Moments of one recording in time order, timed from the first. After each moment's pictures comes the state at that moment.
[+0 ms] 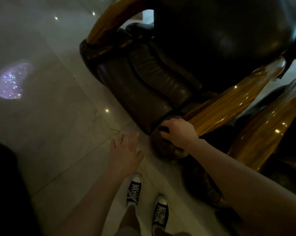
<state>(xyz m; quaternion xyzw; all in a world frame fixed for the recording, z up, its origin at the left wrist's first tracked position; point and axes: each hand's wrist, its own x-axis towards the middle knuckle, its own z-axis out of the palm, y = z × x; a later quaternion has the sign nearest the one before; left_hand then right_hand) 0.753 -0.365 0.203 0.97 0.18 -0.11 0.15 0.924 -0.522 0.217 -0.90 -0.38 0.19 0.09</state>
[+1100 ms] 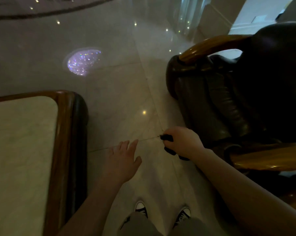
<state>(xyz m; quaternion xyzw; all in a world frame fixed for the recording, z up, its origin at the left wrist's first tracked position) 0.451 -0.221 0.314 0.89 0.41 -0.09 0.17 0.673 -0.309 0.359 -0.81 -0.53 0.23 0.08</state>
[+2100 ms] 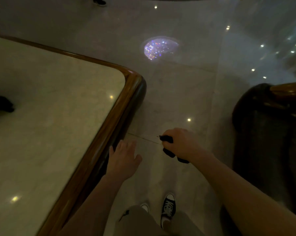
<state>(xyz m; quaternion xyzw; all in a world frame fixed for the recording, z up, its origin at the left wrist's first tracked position) 0.362 -0.175 0.307 0.72 0.66 -0.04 0.23 0.588 -0.137 0.345 -0.63 -0.72 0.29 0.05</state>
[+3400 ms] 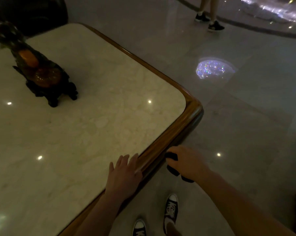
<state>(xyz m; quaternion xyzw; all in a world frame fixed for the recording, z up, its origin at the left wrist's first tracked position) 0.146 -0.088 0.284 0.56 0.79 -0.01 0.24 0.351 0.043 0.321 -0.47 -0.83 0.31 -0.04</state>
